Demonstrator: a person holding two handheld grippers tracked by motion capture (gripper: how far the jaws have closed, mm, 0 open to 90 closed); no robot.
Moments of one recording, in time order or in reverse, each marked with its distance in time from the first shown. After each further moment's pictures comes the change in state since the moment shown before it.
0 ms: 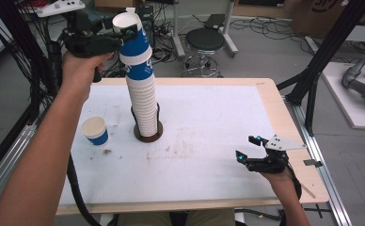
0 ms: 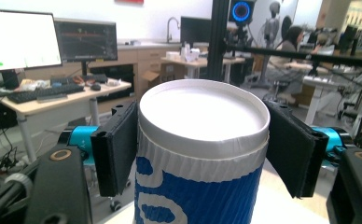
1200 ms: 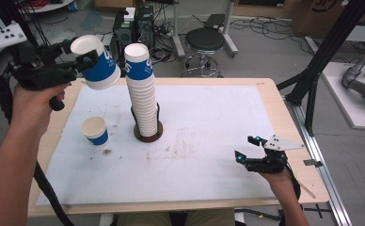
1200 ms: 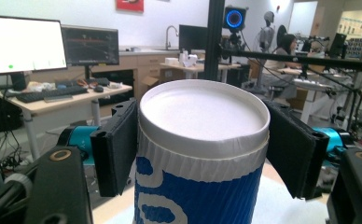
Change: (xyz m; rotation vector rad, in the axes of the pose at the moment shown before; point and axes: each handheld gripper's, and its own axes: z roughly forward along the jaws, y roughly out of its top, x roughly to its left) left arm -0.001 -0.033 -0.095 -0.007 -0.013 0.000; right arm 0.003 0.001 0.002 0.005 -0.002 0.005
